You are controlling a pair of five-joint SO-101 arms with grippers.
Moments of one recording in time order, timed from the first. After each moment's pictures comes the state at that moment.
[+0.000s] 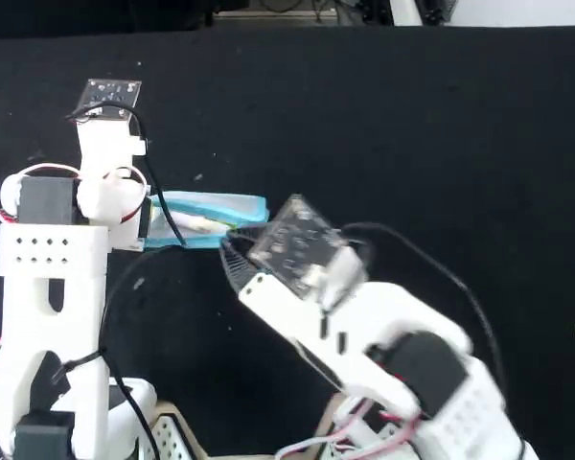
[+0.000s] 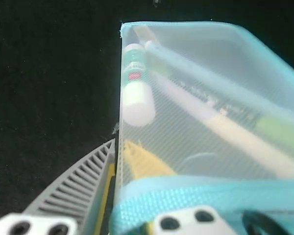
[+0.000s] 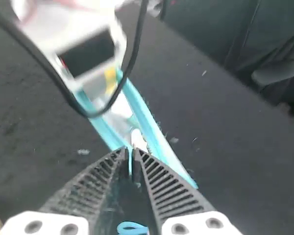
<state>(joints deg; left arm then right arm) -4.2 -27.5 10.0 95.5 -4.4 -42.9 -64.4 38.0 61.6 10.2</state>
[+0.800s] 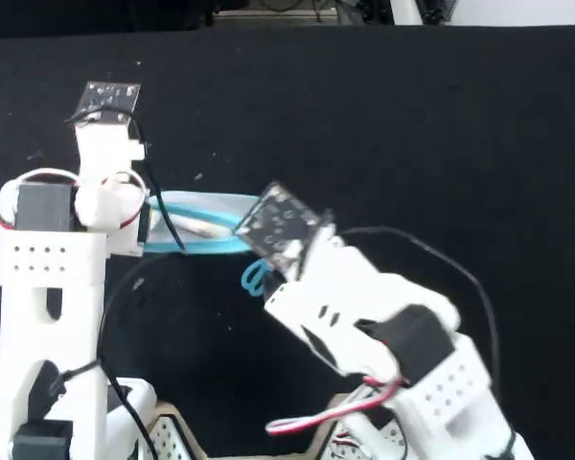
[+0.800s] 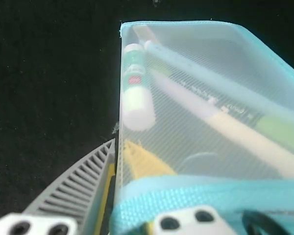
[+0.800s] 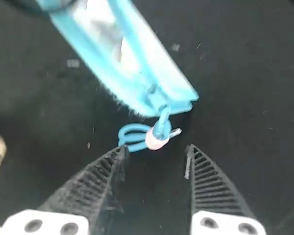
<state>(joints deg) -4.2 -30.2 11.6 95.3 -4.4 -36.2 -58.0 35.3 82.0 14.2</state>
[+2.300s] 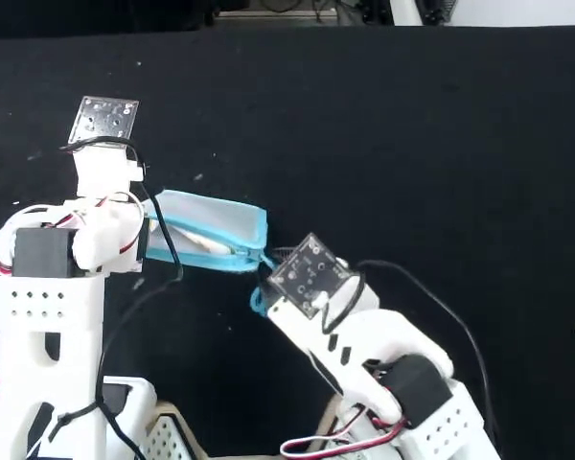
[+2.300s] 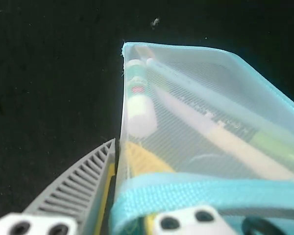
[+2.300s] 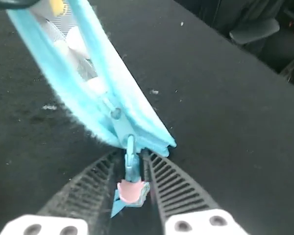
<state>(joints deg) -4.1 -42.9 22.2 86.5 -6.5 -35.3 -84.8 66.3 58.4 14.4</state>
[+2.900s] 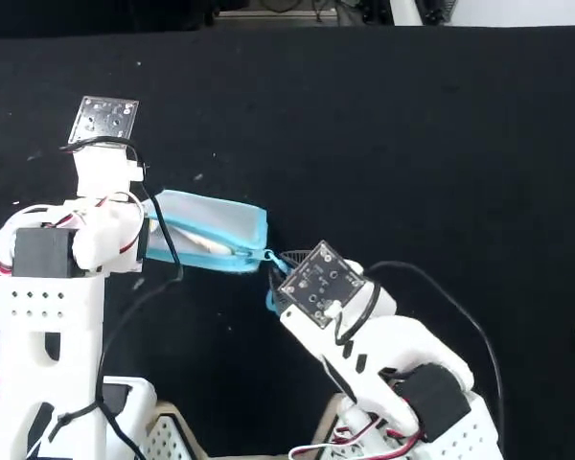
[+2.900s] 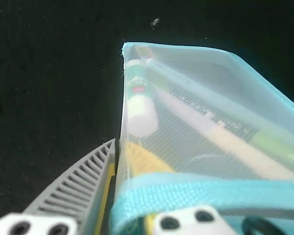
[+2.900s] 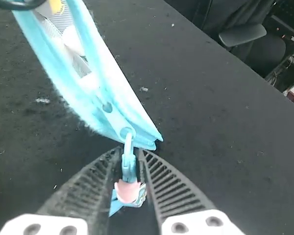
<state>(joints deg) -4.1 -42.9 22.2 86.5 -6.5 -33.2 -86.2 60.5 65.8 17.3</state>
